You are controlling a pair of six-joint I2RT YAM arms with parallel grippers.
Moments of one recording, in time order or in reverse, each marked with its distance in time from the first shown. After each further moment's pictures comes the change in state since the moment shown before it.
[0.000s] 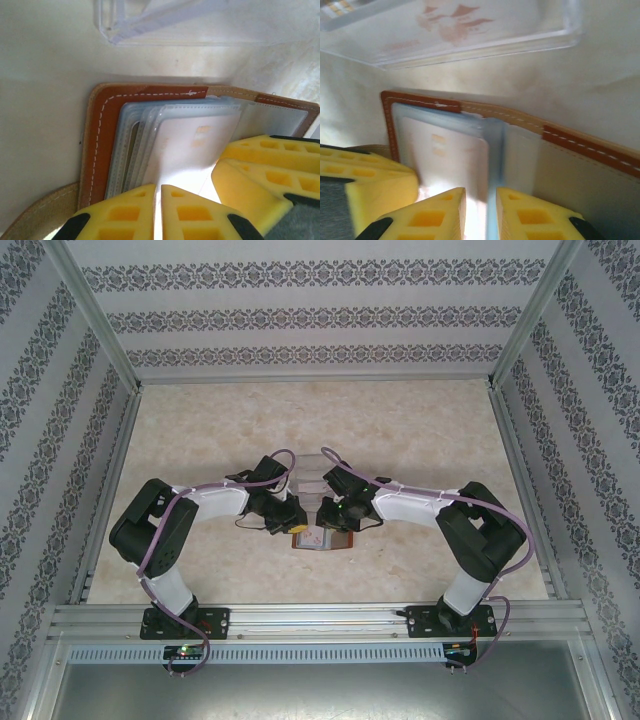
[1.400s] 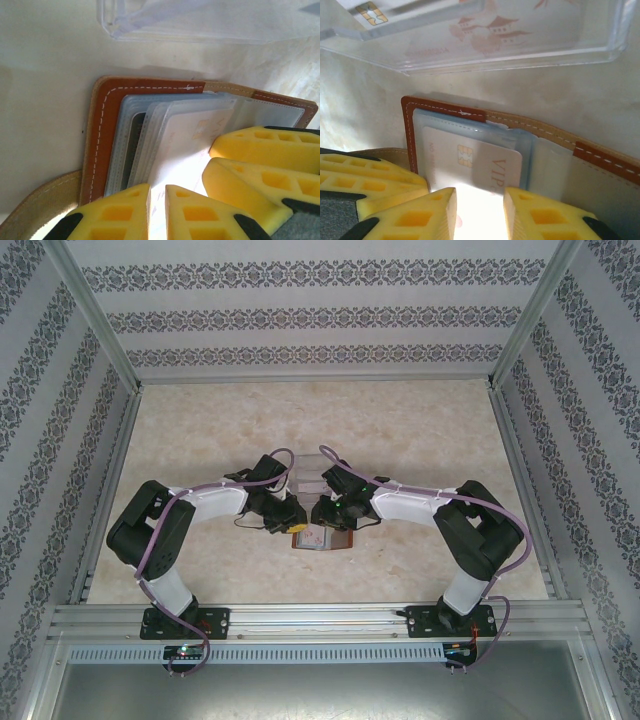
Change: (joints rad) left arm 0.000 -0.020 0.010 -0.033 -0.010 0.000; right arm 0.000 0.015 0.005 0.055 -0.032 -0.003
